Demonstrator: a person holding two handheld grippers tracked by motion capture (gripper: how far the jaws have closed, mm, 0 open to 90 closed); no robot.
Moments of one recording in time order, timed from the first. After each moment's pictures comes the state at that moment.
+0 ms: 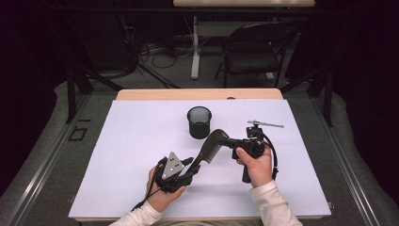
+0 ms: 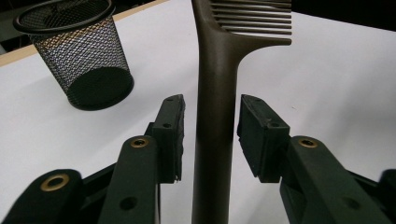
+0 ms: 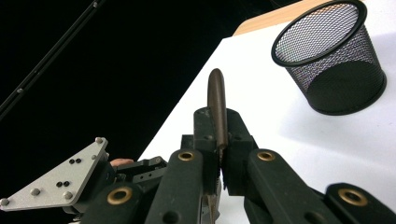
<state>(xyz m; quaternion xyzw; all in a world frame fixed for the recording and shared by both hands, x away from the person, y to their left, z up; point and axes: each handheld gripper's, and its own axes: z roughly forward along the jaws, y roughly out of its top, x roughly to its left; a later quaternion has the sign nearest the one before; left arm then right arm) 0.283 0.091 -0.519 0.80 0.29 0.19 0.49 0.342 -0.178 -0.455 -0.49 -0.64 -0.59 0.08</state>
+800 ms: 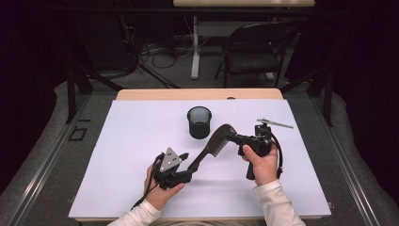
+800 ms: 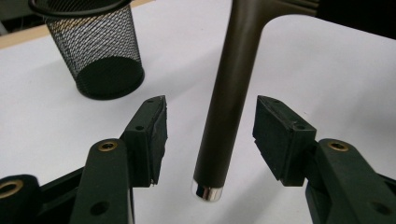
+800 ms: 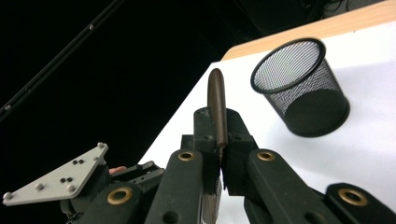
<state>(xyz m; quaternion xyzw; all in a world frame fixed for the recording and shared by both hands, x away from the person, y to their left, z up) 0.298 0.098 -0.518 0.79 0.33 0.16 0.48 0.342 -0.195 -0.452 -0.49 -0.62 -0.62 0.04</state>
